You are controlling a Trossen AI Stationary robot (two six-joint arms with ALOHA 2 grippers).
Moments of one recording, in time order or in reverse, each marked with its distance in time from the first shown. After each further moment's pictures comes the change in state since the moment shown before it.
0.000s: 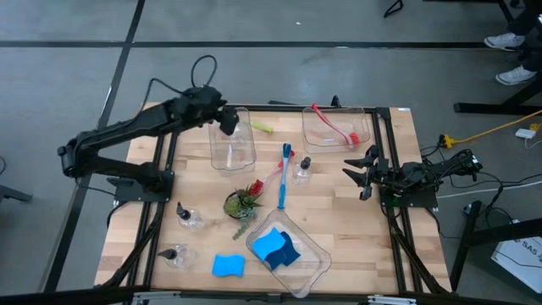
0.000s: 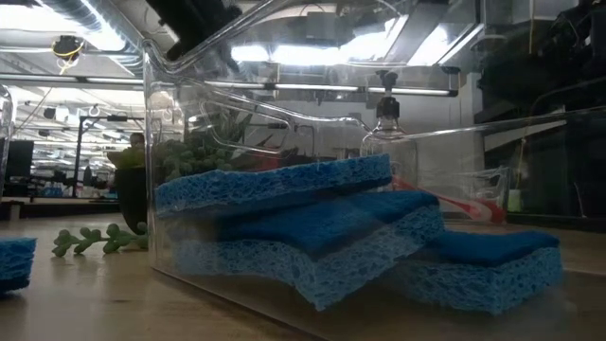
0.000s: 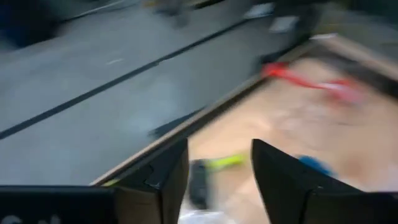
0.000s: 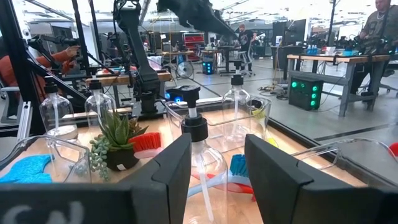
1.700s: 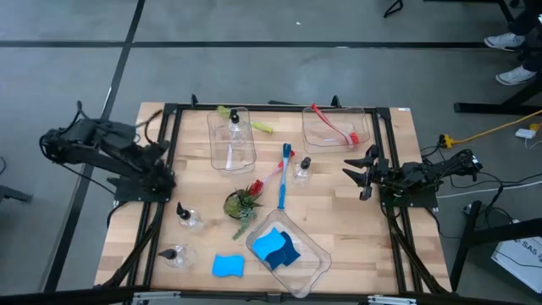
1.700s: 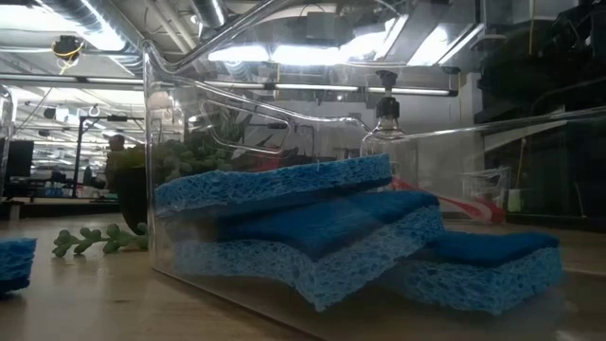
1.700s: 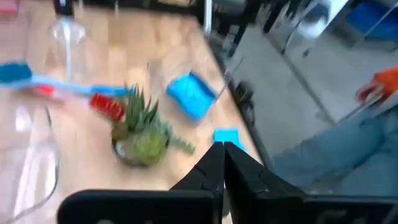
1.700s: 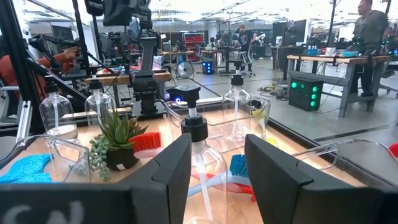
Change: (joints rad) left arm -0.626 -0.560 0.000 -0.569 0.591 0.052; right arm 0.000 0.000 0.000 0.000 0.000 -0.002
